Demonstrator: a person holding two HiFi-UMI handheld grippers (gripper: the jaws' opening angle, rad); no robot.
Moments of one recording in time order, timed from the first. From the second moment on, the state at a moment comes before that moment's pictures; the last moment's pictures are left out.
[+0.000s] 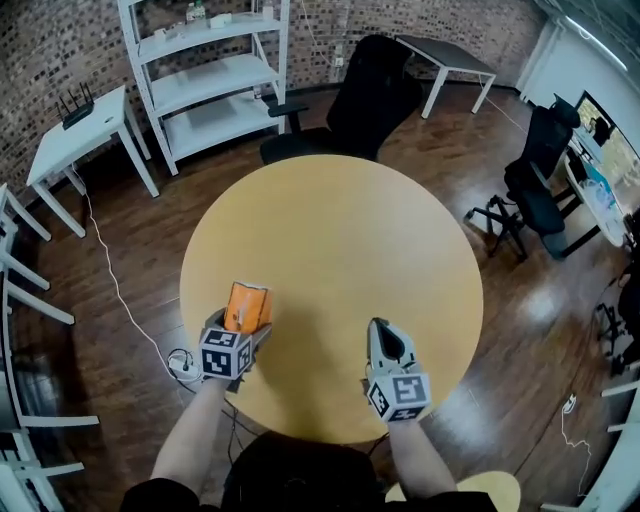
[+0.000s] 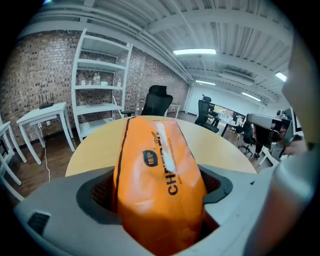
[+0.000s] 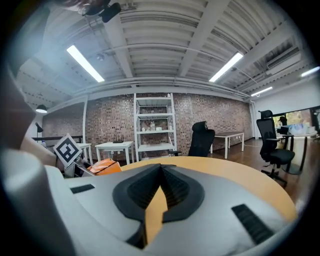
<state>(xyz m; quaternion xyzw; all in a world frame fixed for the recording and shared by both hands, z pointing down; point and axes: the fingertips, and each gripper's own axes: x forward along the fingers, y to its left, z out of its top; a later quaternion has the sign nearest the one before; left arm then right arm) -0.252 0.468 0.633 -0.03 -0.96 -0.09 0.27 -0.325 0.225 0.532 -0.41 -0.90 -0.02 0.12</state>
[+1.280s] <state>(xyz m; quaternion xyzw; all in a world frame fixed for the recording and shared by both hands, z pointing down) -0.280 0.485 0.644 -0.03 -0.97 -0.08 0.24 -0.344 0.215 0.585 -0.35 -0.92 -0.01 0.18</state>
